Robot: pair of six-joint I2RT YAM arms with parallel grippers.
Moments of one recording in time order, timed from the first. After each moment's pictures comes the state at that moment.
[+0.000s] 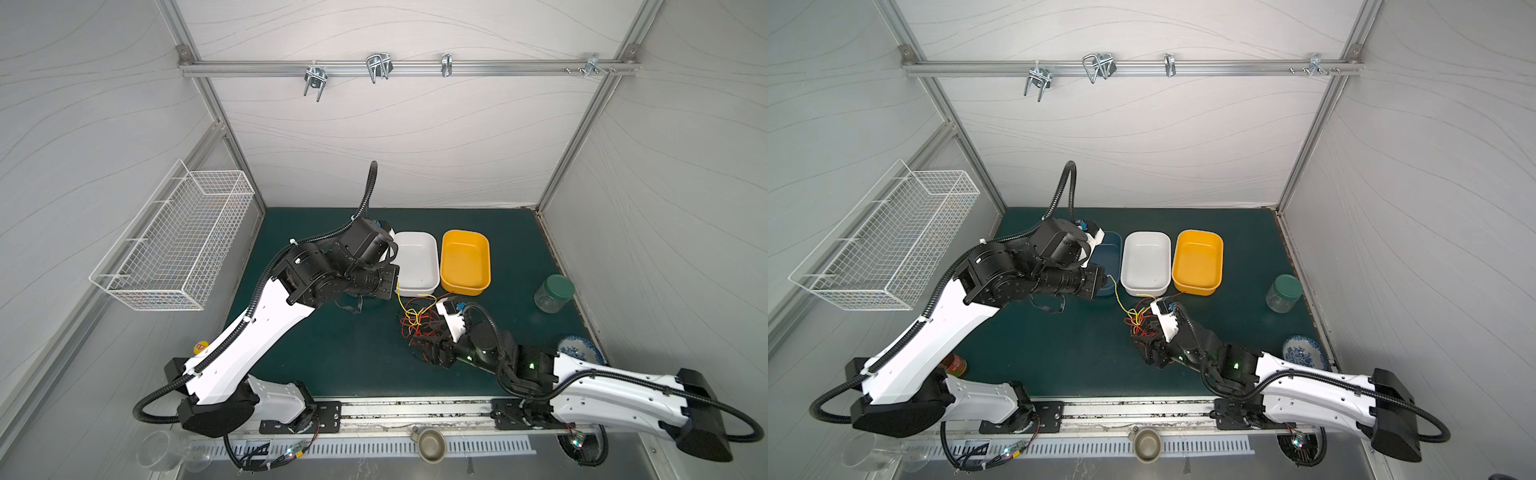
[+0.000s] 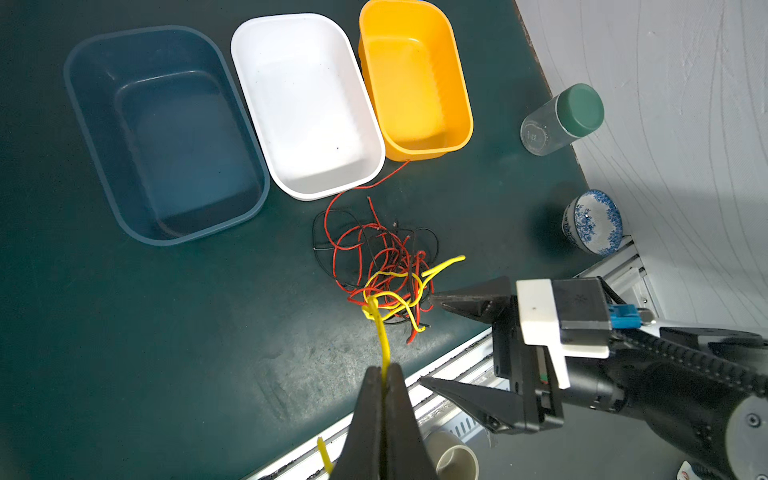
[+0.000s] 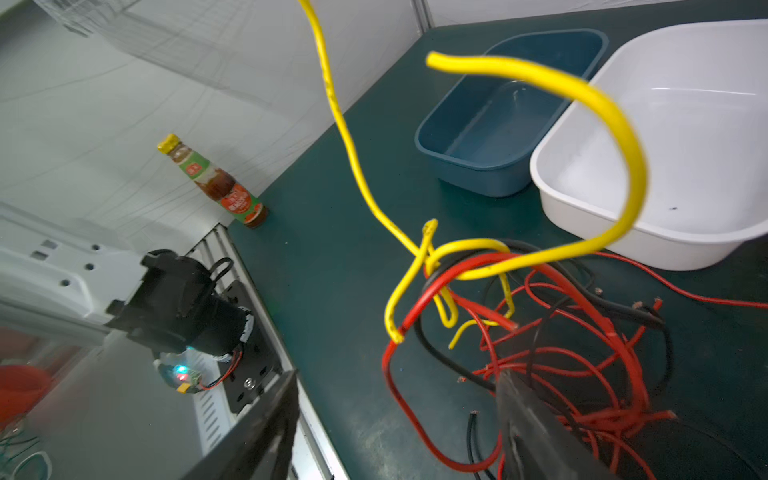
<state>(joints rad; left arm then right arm) -0.86 1.33 1.77 -1.34 -0.06 -0.56 1.24 0.85 0.48 -0.02 0.18 0.53</state>
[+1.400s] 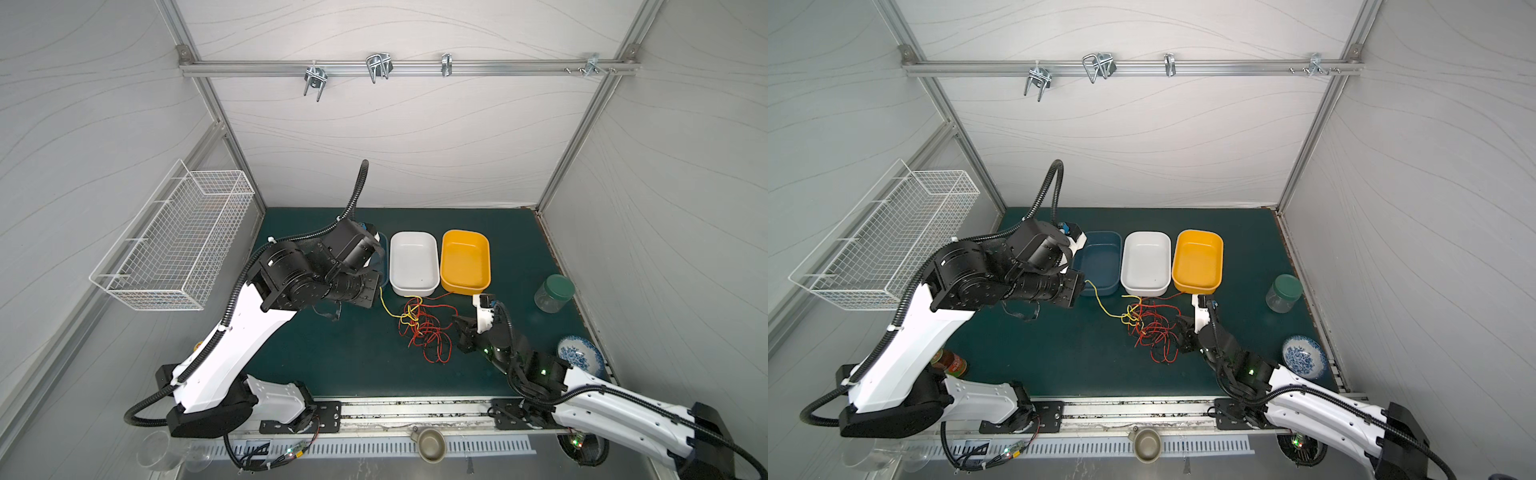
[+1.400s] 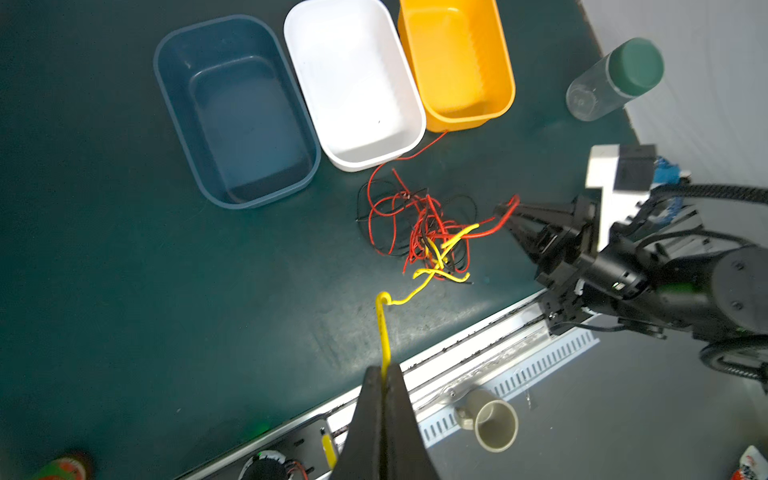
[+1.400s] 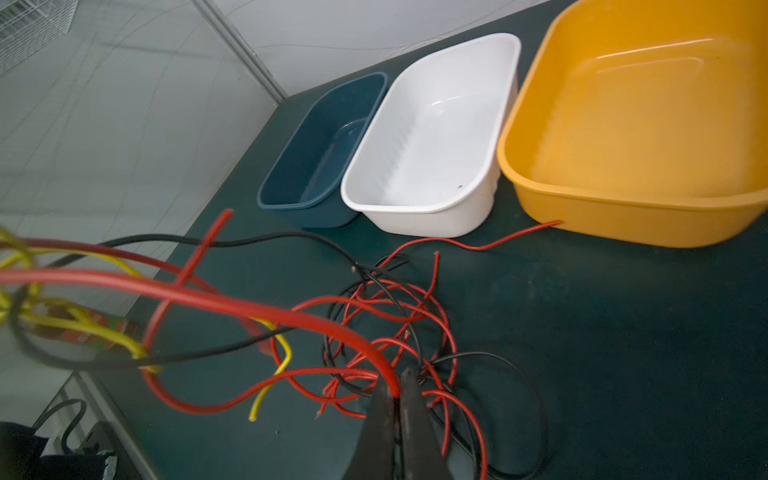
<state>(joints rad) -0.88 1.32 1.92 -1.60 -0.16 -0.50 1.00 0.61 0.26 -0.08 0.32 0.67</state>
